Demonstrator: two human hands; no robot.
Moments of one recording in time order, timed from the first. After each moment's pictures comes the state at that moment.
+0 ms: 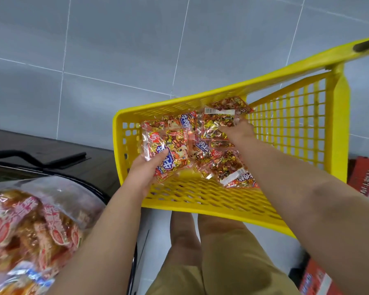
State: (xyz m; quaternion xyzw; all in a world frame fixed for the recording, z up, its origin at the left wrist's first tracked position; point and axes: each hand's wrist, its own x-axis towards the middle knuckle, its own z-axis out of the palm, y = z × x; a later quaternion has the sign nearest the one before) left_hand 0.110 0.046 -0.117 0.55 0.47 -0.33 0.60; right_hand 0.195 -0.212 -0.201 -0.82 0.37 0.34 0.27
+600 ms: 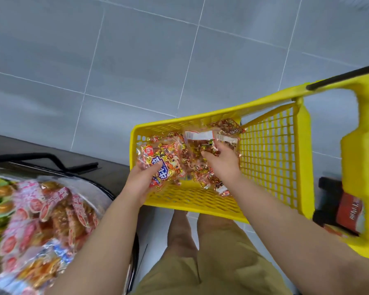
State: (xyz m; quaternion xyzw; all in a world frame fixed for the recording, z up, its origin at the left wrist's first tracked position) left_hand 0.110 0.054 -0.040 0.54 0.47 -0.28 0.64; right_hand 0.148 -0.156 -0.068 -0.79 0.23 0.28 0.49
